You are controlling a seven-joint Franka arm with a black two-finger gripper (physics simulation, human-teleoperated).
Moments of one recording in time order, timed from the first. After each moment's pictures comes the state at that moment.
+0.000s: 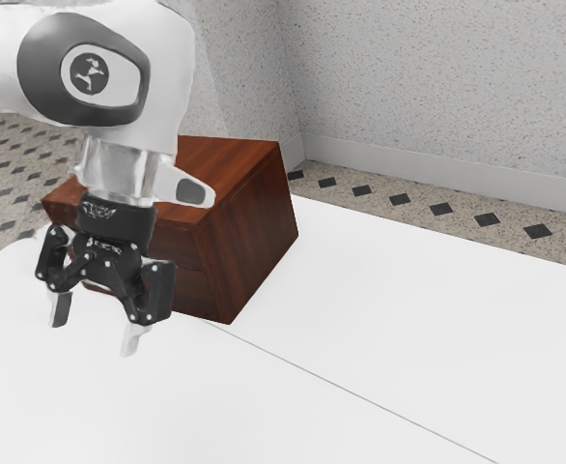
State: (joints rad) arm -0.21 -0.07 0.15 -1.54 0.02 0.88 -0.38
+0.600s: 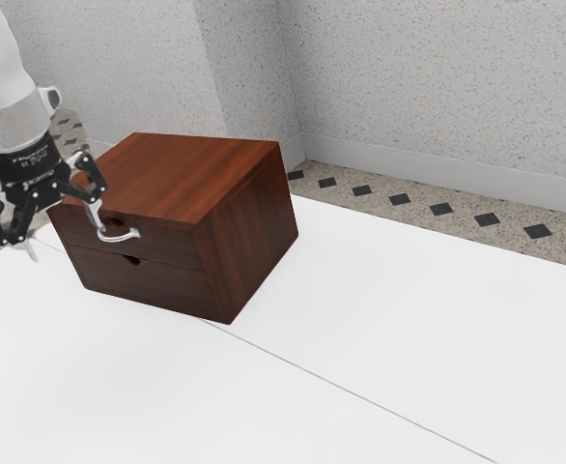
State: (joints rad) arm 0.42 -0.20 -0.03 -1.68 0.01 1.50 -1.05
